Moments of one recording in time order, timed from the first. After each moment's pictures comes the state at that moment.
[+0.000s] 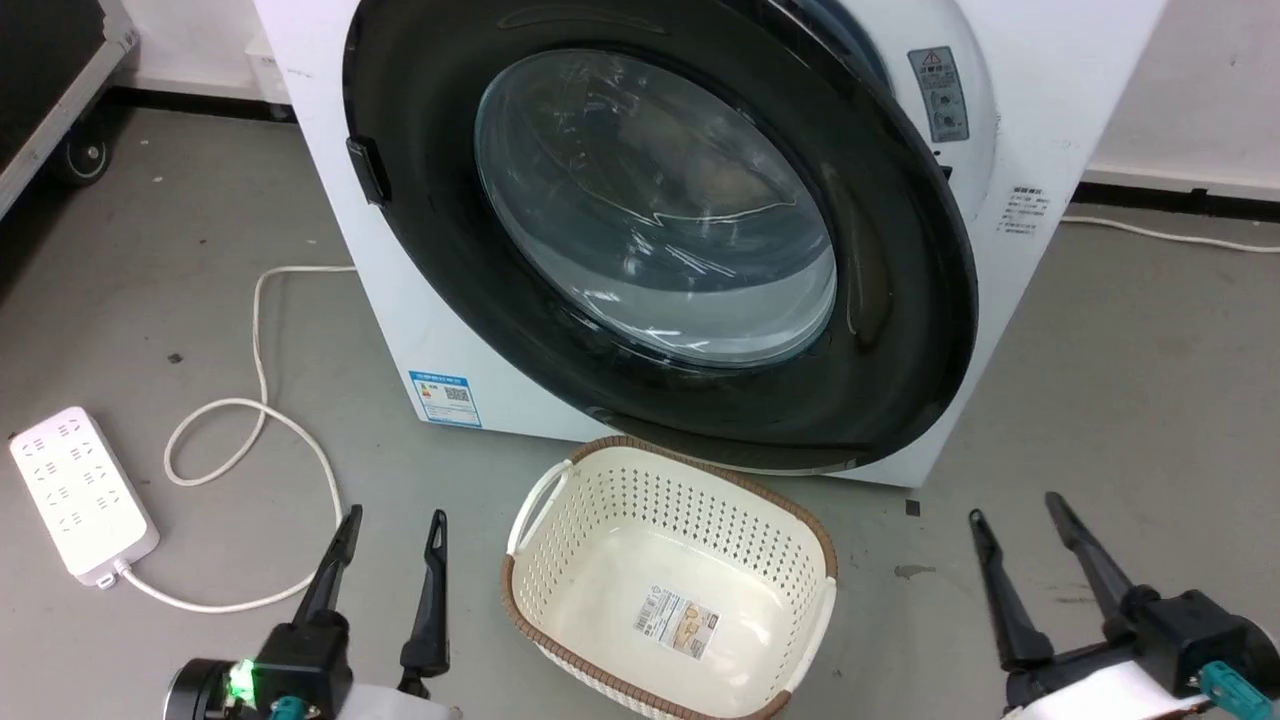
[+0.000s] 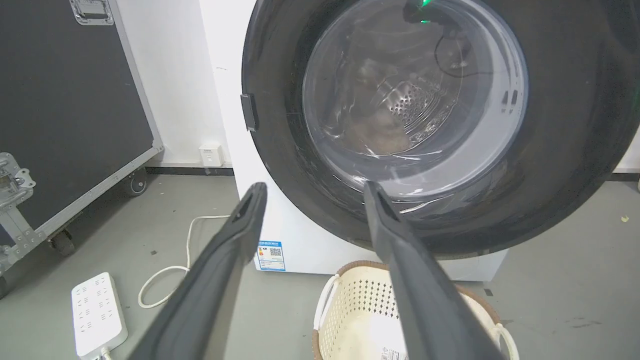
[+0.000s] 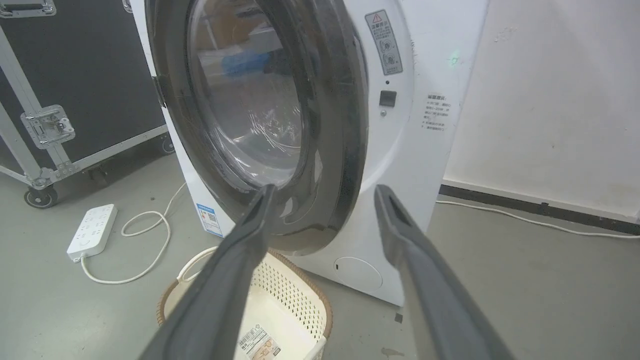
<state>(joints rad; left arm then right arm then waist) 0.05 0.13 -0.10 0.02 -0.11 0.02 -0.26 0.02 -0.12 0.01 0.10 0.10 0.13 -0.26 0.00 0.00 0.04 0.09</state>
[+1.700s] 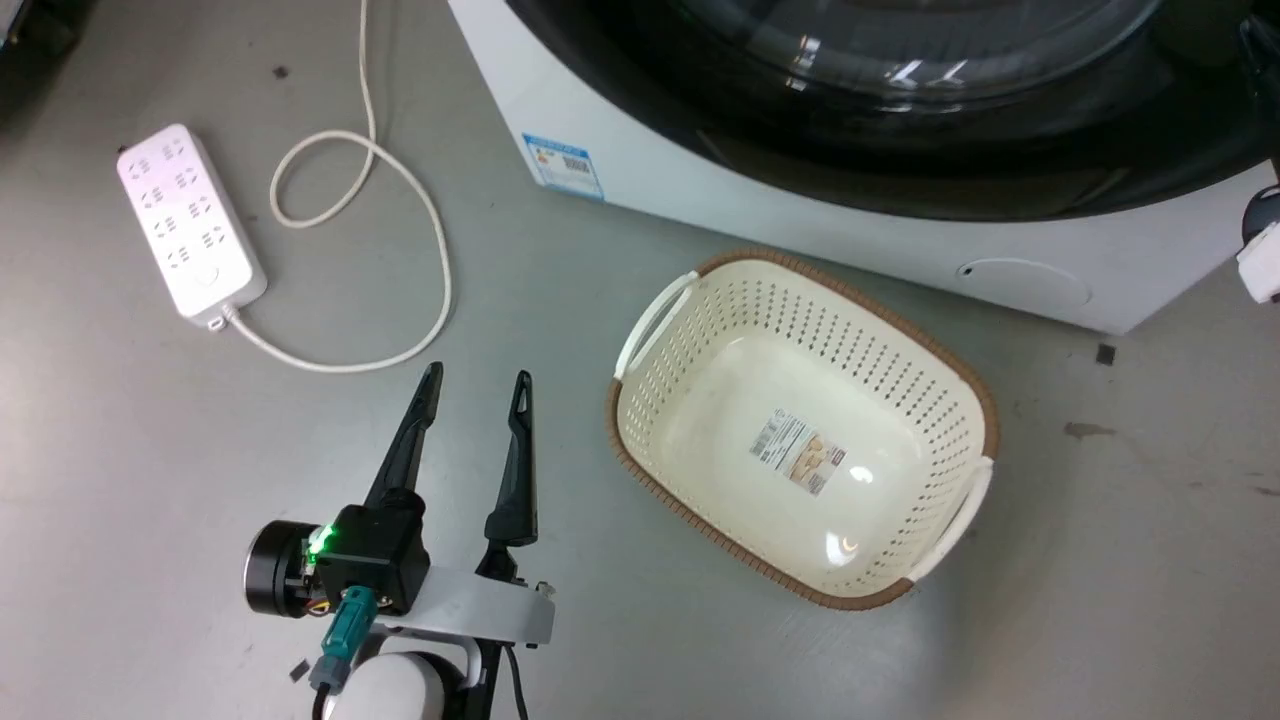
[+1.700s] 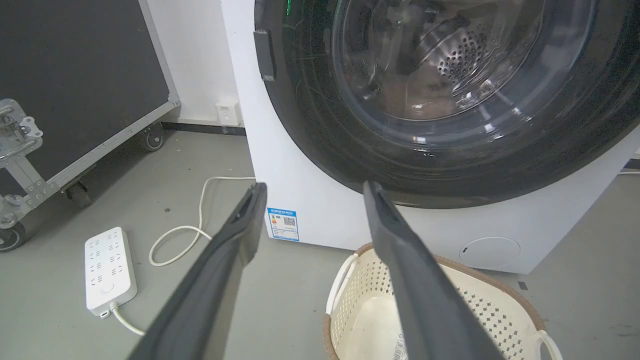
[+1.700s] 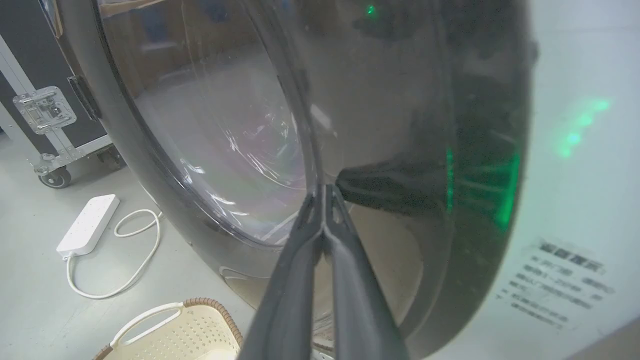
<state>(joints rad) -0.16 0.05 -0.20 0.01 -0.11 0.07 -0.26 -0.90 -0.58 0.36 0.61 0.58 0.14 -0.16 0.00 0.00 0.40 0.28</state>
